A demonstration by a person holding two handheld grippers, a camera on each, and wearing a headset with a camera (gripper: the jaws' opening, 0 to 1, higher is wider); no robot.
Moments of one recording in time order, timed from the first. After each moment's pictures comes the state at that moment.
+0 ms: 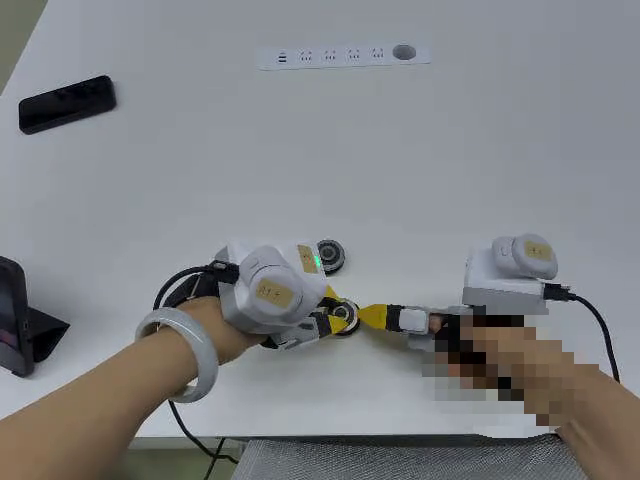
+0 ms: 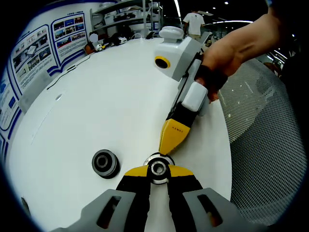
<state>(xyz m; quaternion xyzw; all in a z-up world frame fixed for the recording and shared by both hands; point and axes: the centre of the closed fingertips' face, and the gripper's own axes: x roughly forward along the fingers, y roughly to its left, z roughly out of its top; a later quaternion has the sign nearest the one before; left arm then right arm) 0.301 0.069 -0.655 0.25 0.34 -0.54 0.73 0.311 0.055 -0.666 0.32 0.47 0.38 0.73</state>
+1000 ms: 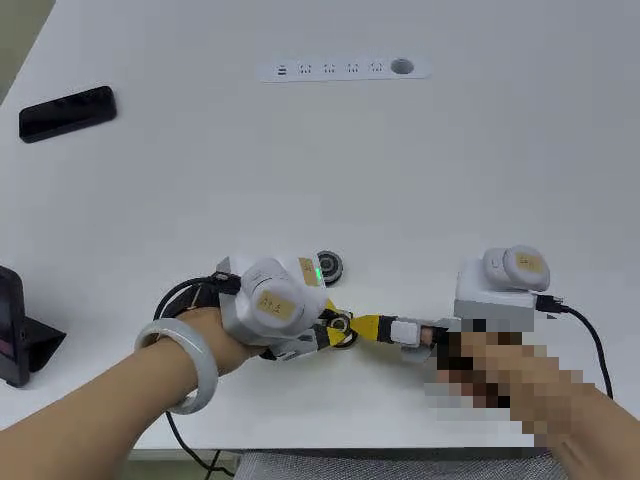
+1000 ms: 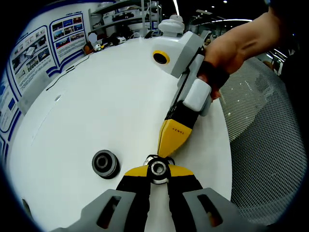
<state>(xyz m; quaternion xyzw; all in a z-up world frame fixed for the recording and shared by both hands) 0.301 0.069 -0.655 0.26 0.34 -0.54 0.73 0.309 0.065 -0.653 0.31 0.46 0.39 0.73</state>
